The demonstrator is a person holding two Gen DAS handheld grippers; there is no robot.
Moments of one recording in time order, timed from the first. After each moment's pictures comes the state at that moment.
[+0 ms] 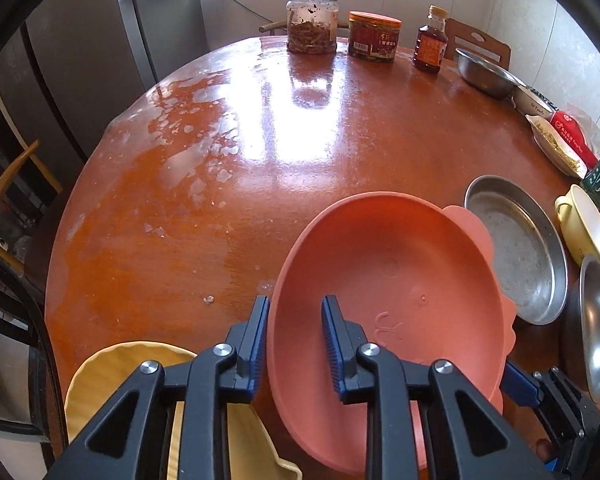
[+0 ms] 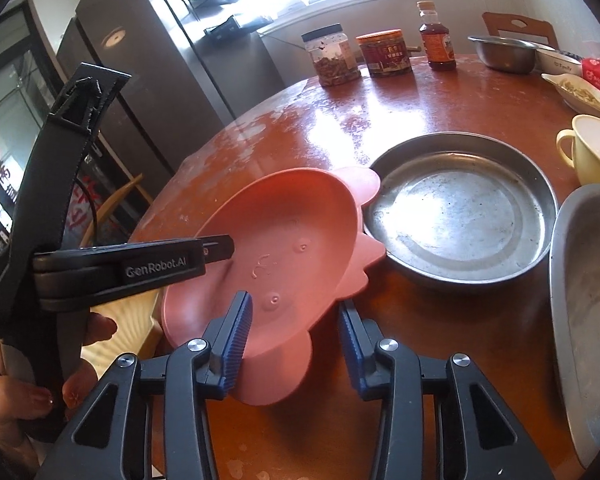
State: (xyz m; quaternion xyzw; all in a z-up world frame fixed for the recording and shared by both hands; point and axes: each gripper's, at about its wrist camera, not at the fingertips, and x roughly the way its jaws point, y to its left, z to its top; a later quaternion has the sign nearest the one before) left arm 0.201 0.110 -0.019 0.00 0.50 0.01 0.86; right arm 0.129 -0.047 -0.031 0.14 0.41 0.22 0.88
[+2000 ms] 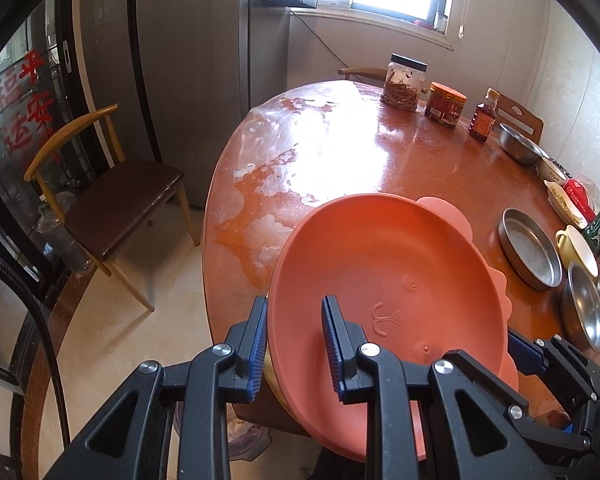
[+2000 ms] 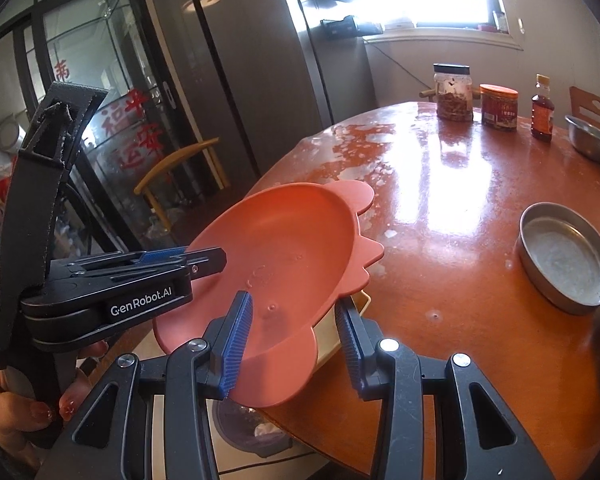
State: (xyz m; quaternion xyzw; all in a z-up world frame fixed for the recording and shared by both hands) left arm 0.072 0.229 0.016 -0.07 0.43 0.08 0.90; right arm 0.063 0.073 0.015 0.03 0.36 0.33 0.87
